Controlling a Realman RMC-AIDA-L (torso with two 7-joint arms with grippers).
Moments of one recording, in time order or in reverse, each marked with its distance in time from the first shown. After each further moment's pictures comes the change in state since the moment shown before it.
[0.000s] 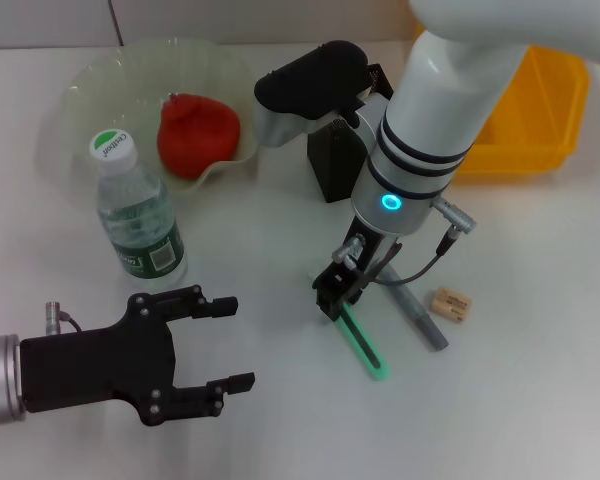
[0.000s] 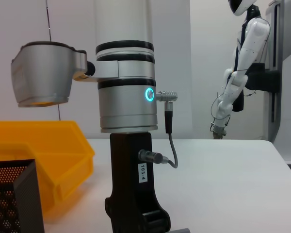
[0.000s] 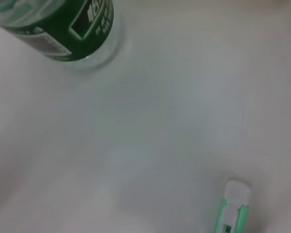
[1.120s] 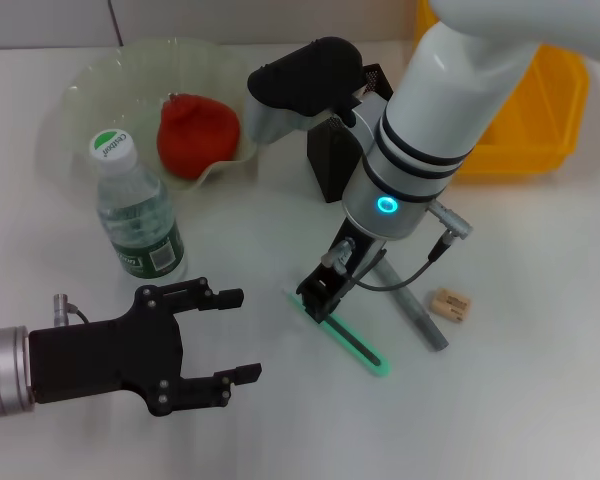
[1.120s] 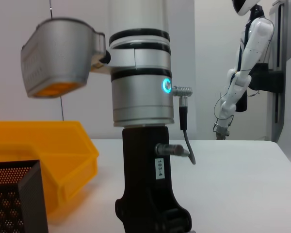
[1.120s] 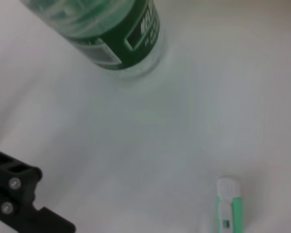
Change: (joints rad) left arm -0.020 -0.001 0.000 -0.020 -0.007 -0.021 0.000; right arm -0.076 -0.003 0.046 -0.144 -0.016 -0.047 -0.002
